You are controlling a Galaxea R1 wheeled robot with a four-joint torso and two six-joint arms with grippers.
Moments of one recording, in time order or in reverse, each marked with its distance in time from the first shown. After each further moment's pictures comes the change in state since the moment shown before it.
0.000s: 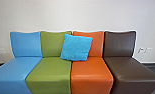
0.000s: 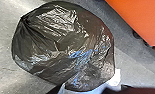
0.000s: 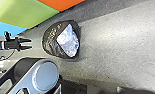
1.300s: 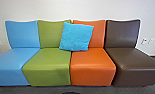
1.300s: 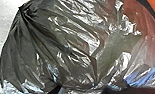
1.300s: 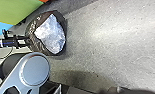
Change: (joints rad) left arm -0.055 0.028 -0.058 -0.008 0.005 0.000; right arm 0.018 -0.036 0.020 0.002 0.001 0.011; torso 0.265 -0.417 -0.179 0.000
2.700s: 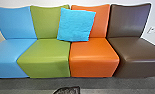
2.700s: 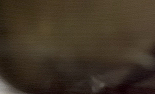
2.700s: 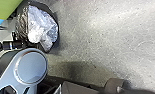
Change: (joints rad) left arm 0.048 0.140 -0.233 0.006 -0.015 0.016; right arm 0.000 0.001 0.013 0.000 0.010 0.000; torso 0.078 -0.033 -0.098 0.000
